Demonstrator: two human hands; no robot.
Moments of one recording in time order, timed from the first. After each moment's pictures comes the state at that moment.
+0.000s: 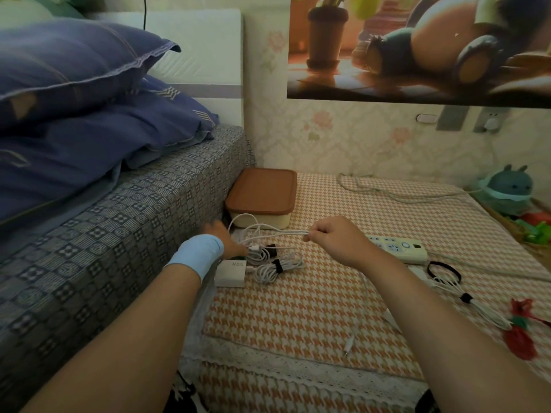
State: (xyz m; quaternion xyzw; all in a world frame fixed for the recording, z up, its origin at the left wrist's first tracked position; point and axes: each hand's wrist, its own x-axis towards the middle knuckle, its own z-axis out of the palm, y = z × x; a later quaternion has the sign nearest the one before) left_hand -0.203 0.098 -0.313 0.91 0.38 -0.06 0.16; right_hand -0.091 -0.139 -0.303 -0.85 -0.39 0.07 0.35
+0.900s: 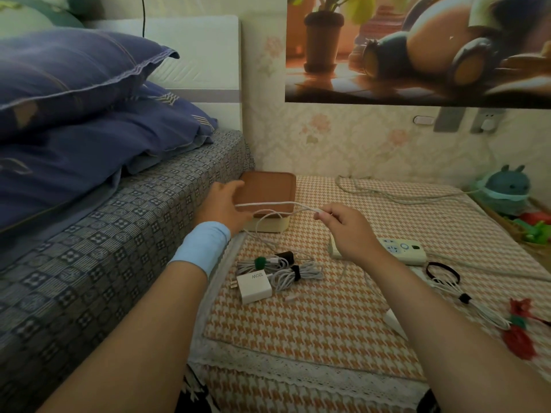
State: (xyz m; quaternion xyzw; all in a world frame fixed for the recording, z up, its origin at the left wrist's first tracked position) left_hand -0.199 0.085 -0.269 0.92 0.26 0.24 0.19; right_hand -0.084 -0.145 -0.302 -0.80 -0.36 -0.03 0.47
